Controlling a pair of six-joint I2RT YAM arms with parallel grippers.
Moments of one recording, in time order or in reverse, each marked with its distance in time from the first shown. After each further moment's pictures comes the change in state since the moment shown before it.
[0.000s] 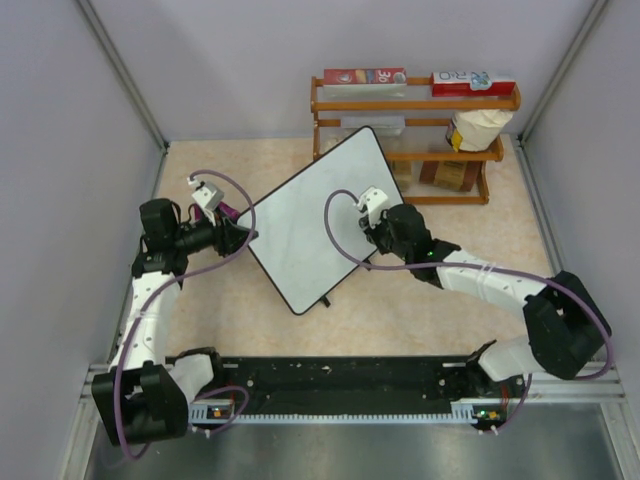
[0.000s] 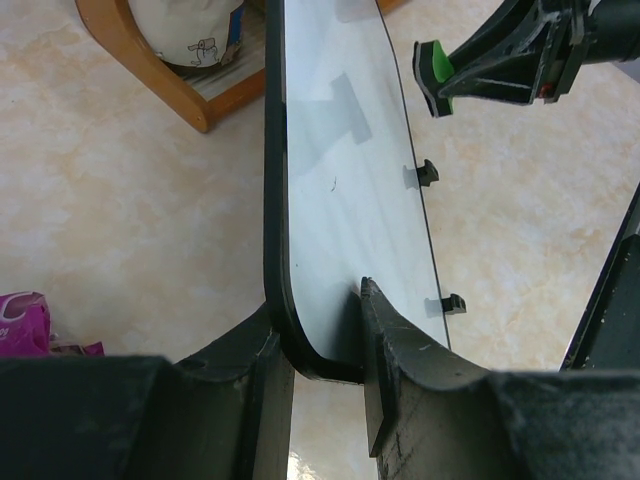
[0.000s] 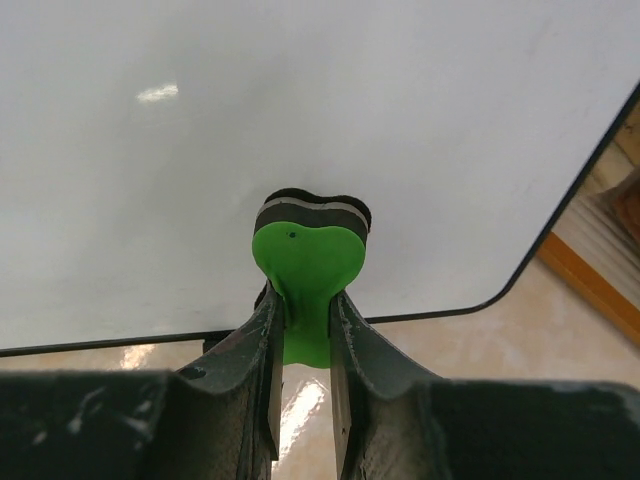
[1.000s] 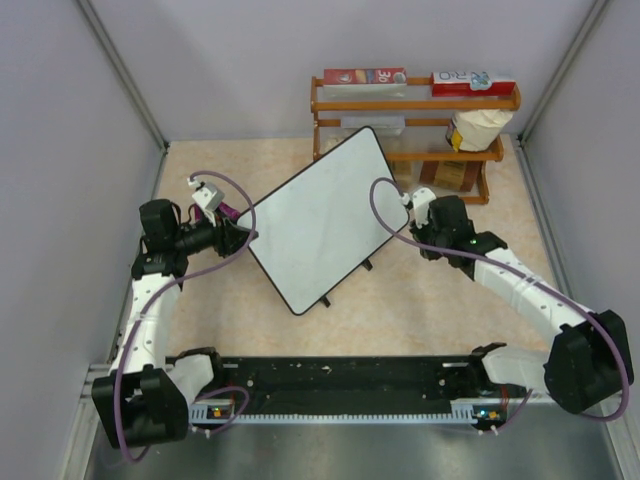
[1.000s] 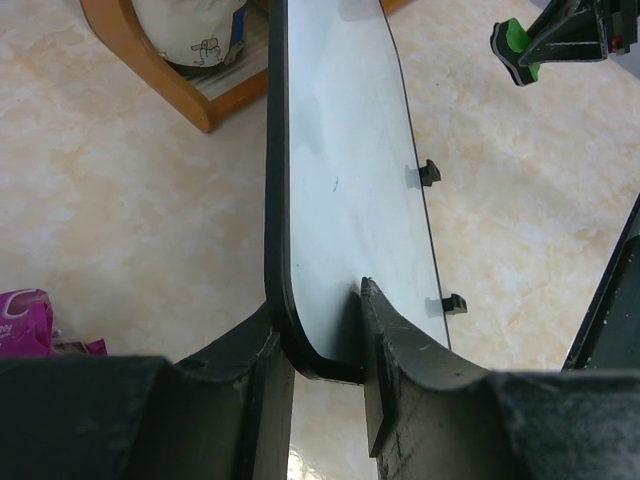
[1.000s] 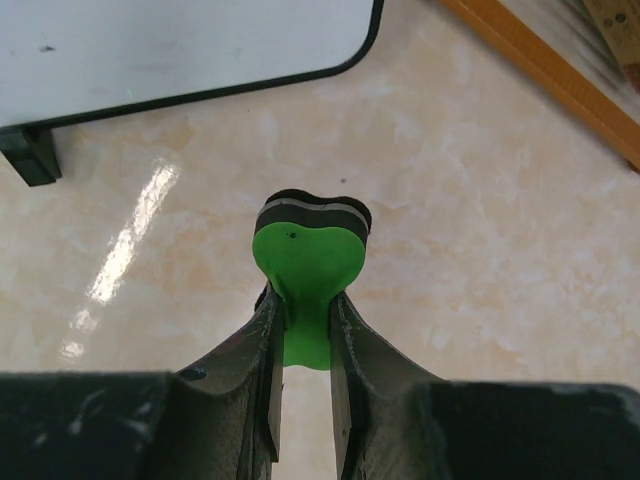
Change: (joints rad) left arm -0.005 -0.023 -0.004 -0.005 -0.017 -0.003; right arm -0.266 -0.212 0.038 -0.521 -0.024 -0.030
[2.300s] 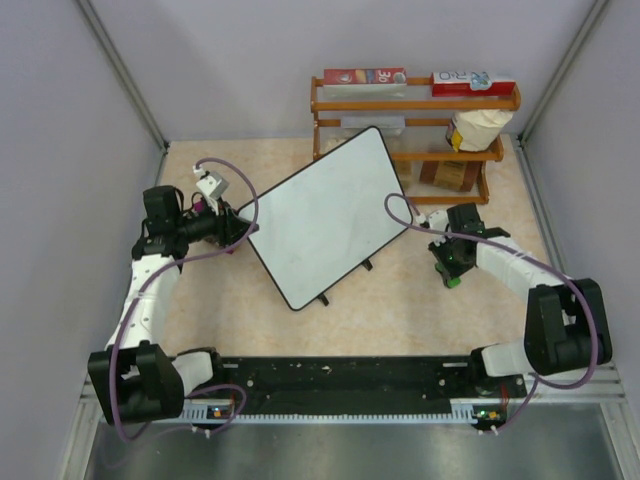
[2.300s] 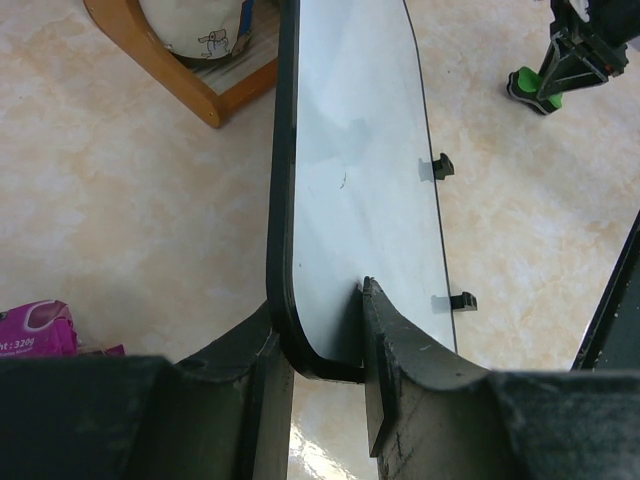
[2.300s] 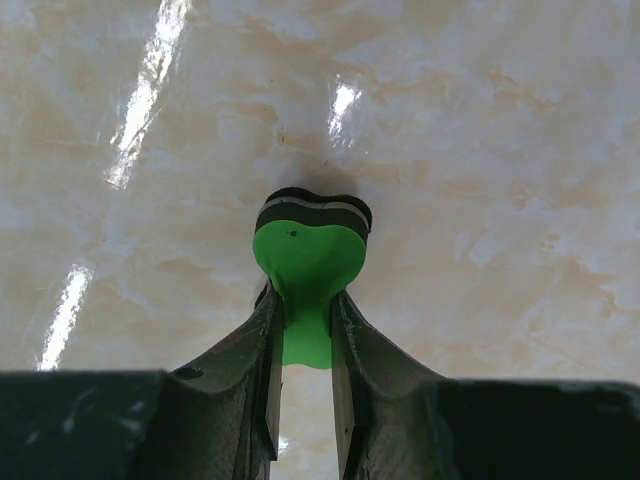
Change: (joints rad) left arm -0.013 0.125 0.117 -0.080 -0.028 0.073; right arm -0.237 0.160 -0.052 -0.159 -0.116 -0.152
